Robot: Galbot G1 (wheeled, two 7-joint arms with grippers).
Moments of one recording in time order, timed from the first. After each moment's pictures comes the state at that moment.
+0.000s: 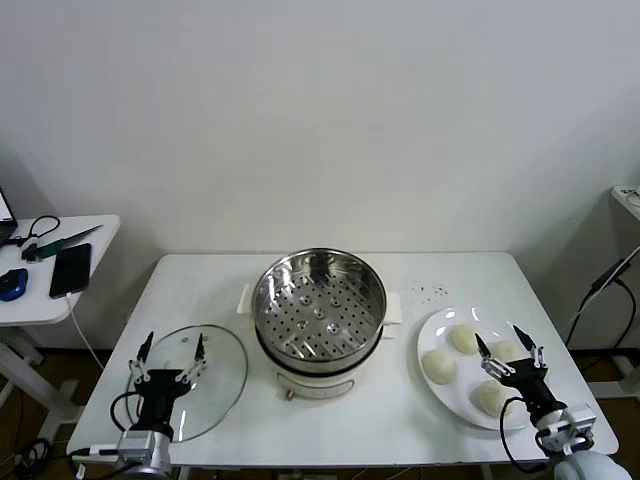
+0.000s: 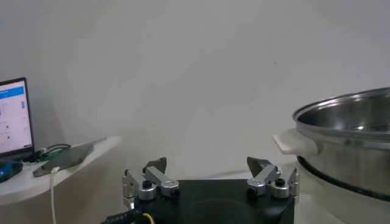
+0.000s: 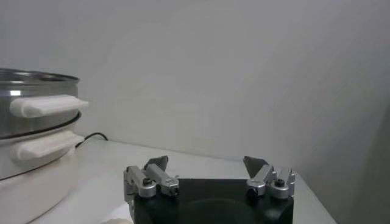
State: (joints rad) left arm 1.61 -1.53 -0.68 -2.04 0.10 -0.02 0.00; right arm -1.44 1.06 0.71 1.69 0.33 0.06 -0.29
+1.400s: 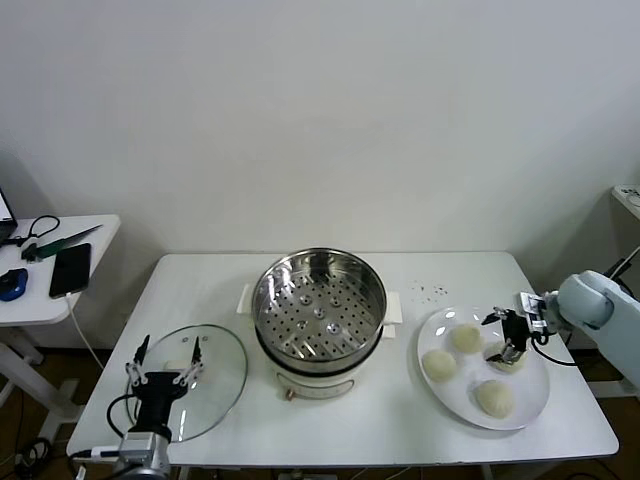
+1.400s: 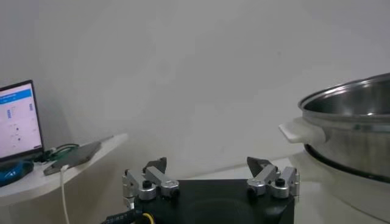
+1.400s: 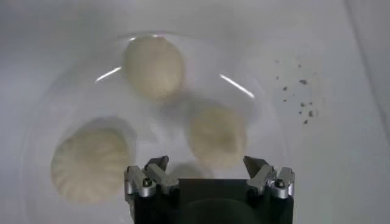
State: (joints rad) left arm 1.62 -1.51 -0.68 -2.02 0.13 -0.02 -0.03; right arm -0.17 0.57 -0.63 1.16 0.01 -0.12 -1.05
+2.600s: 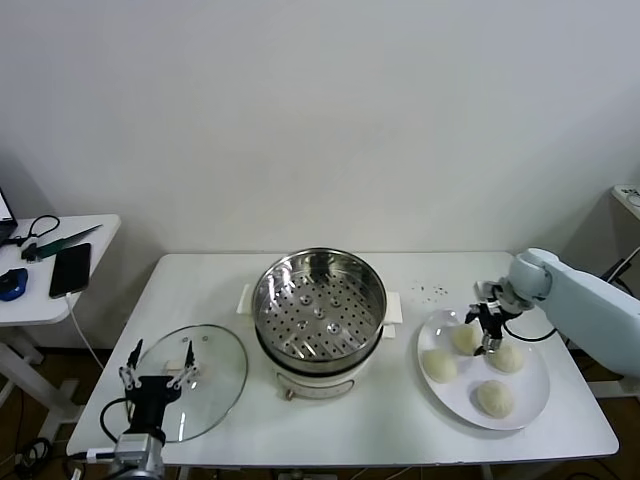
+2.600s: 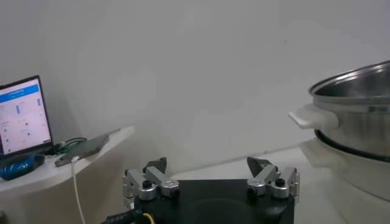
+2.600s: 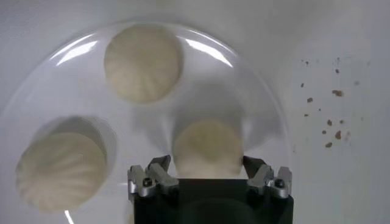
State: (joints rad) left arm 1.62 -1.51 -0.70 -2.00 0.14 -0.02 -0.04; right arm 0.00 0.73 -0.87 1.00 -0.01 -0.12 -1.10
